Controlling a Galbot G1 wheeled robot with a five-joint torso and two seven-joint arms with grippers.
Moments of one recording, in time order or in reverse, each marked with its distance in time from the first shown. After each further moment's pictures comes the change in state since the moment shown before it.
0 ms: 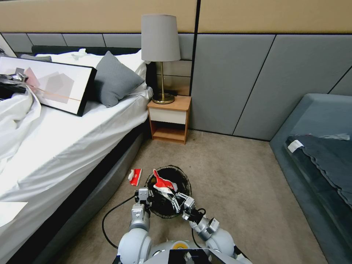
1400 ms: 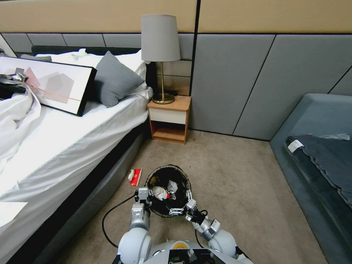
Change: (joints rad) left arm -0.003 -0.001 -0.003 0.003 -0.001 0.000 0.000; right arm -0.032 -0.009 0.031 0.051 -0.023 0.024 -0.012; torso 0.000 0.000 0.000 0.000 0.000
